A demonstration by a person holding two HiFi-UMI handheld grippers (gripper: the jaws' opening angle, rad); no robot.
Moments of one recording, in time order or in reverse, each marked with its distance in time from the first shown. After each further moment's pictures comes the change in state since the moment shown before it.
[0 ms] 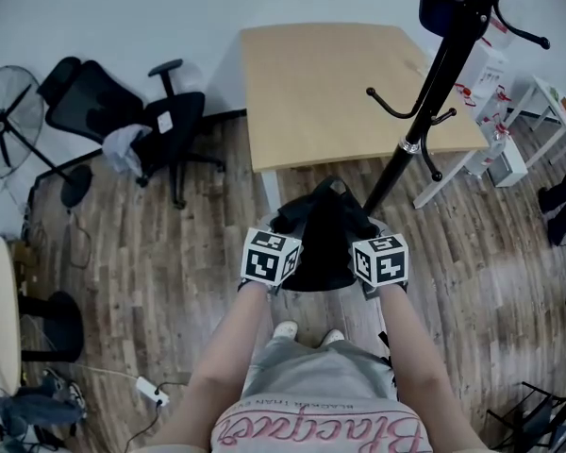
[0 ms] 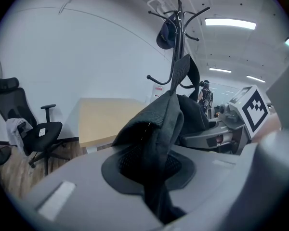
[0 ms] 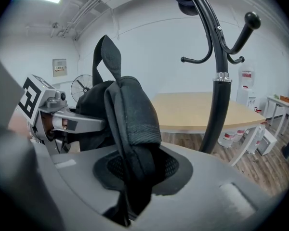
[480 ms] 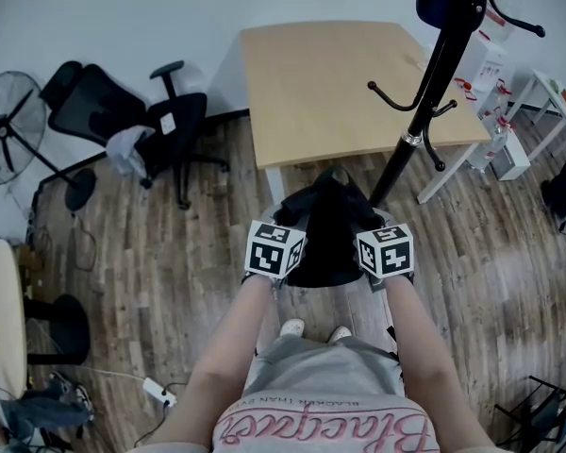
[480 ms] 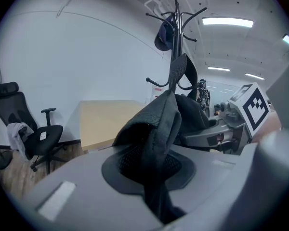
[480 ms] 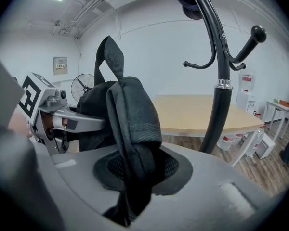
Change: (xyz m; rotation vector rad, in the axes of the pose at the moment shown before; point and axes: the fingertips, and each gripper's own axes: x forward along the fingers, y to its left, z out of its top) left arm -0.006 0.002 0.009 0.030 -0.011 0.005; right arm -0.004 0.004 0.010 -0.026 -0.010 -0.015
